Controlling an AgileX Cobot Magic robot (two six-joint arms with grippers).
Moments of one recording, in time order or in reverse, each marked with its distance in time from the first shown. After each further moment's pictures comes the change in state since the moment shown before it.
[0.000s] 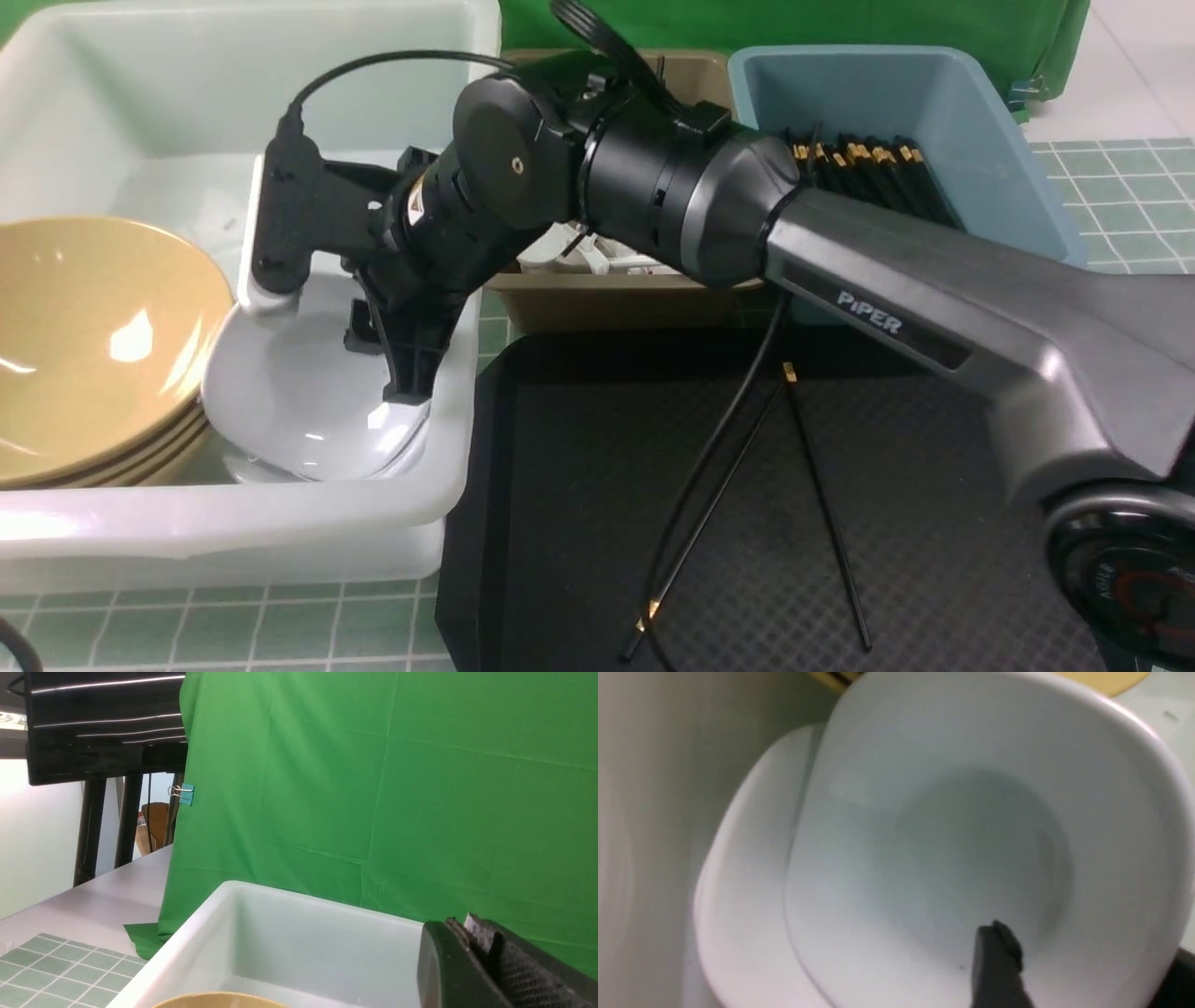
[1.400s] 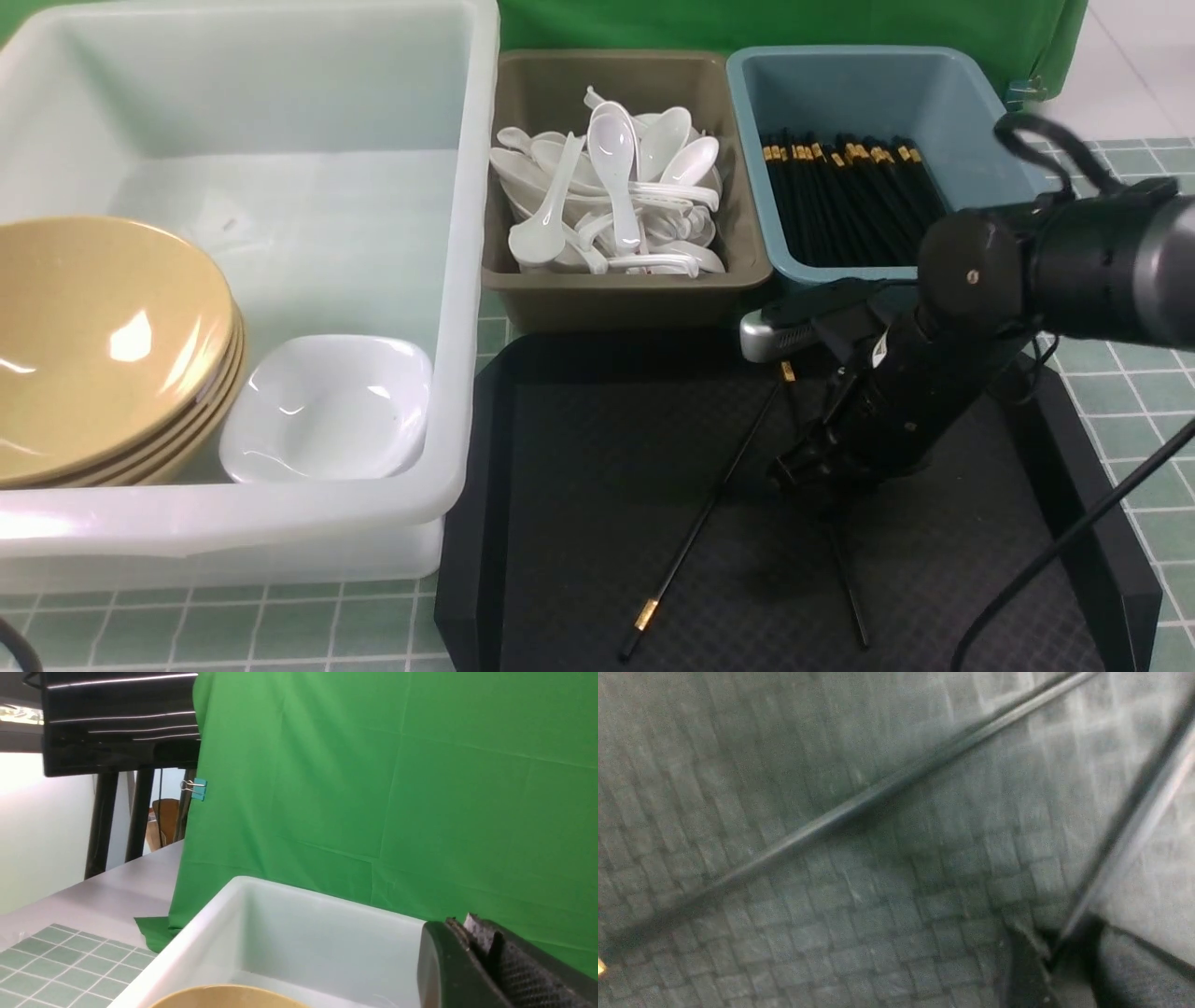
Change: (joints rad) right arm -0.390 -0.376 0.999 -0.015 -0.107 0.719; left arm 0.000 0.001 0.019 -0.012 -0.033 -0.006
